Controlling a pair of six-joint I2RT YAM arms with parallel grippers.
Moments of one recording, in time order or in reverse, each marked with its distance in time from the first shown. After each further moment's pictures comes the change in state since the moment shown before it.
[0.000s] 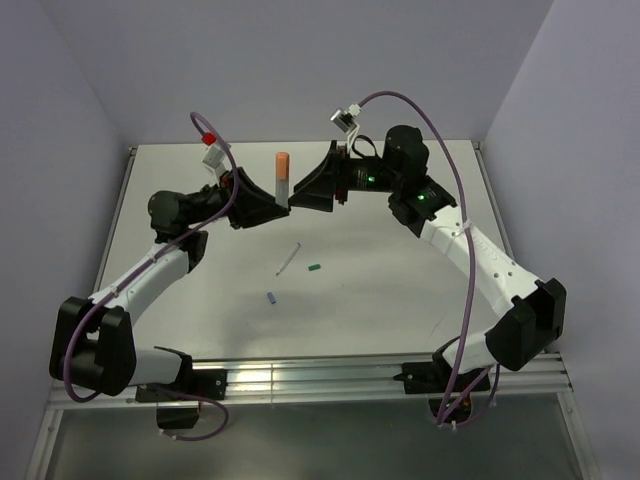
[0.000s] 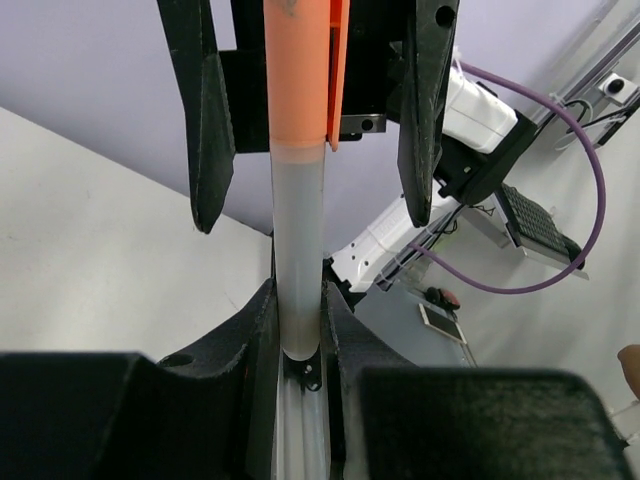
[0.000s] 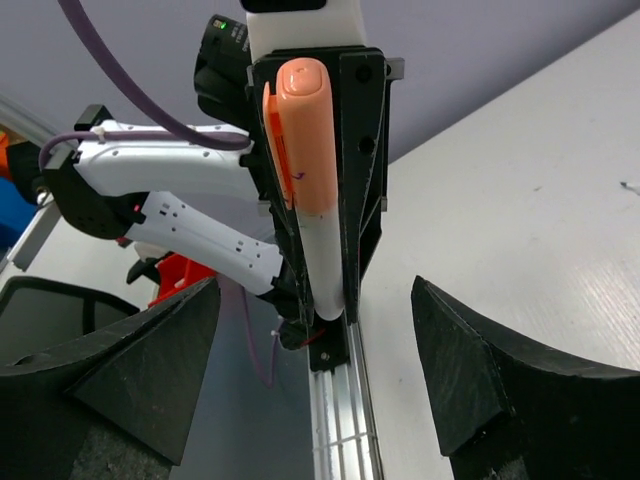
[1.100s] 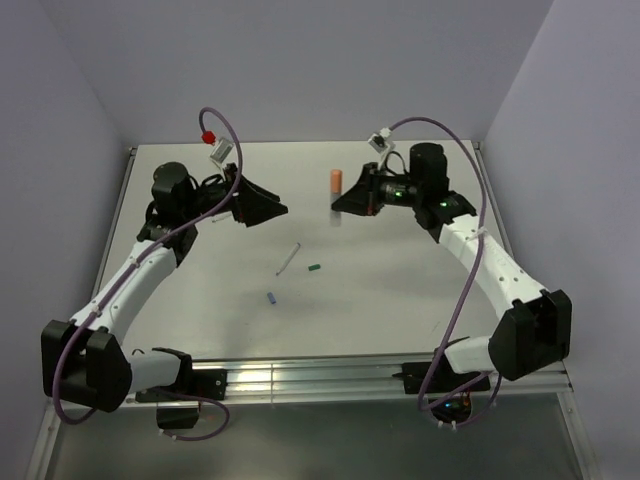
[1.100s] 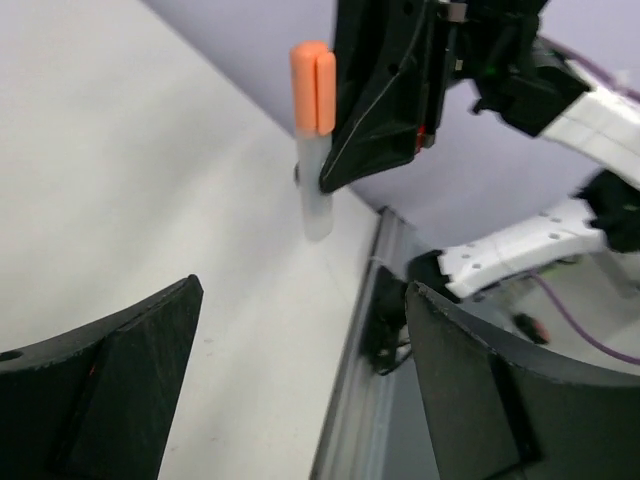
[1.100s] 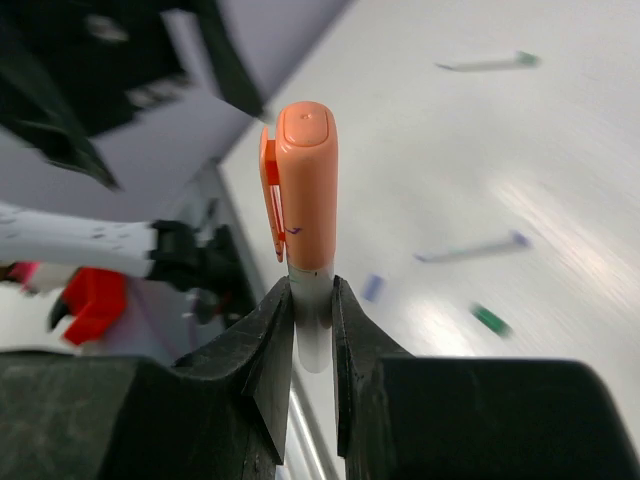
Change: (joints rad) left arm 0.032 -0.080 0.078 -0.706 -0.108 0.439; right arm -0.147 -0.040 -0.179 -0.115 0.040 -0.123
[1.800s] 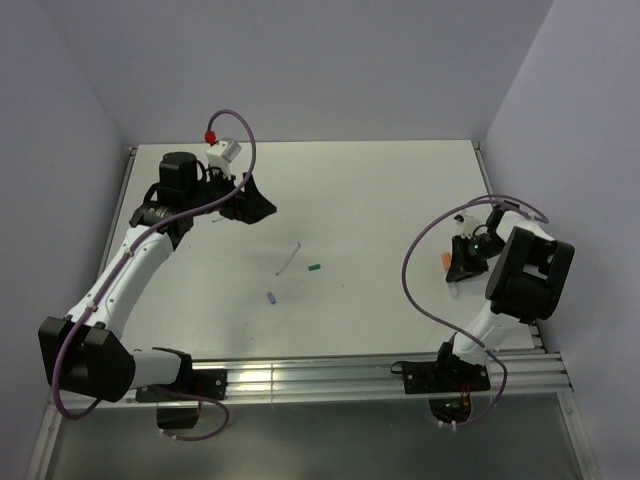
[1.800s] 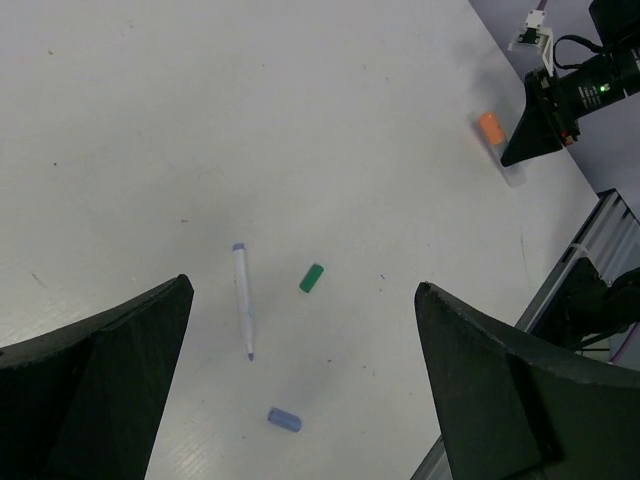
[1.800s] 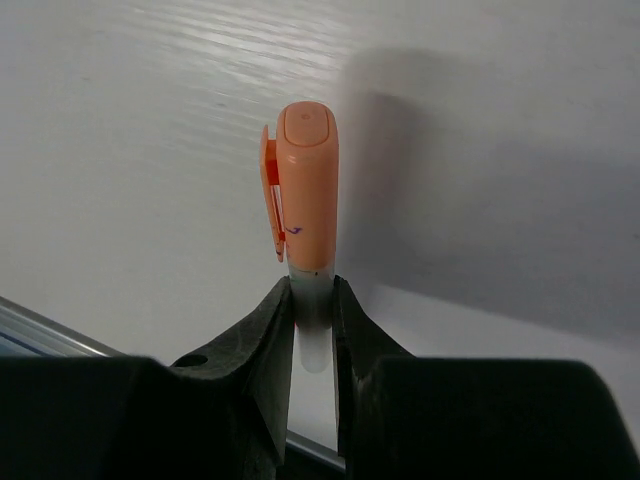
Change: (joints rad) left arm 0.016 0.043 0.235 -0.737 -0.410 0.543; right arm -0.794 0.317 -0.154 -0.834 0.472 -1.001
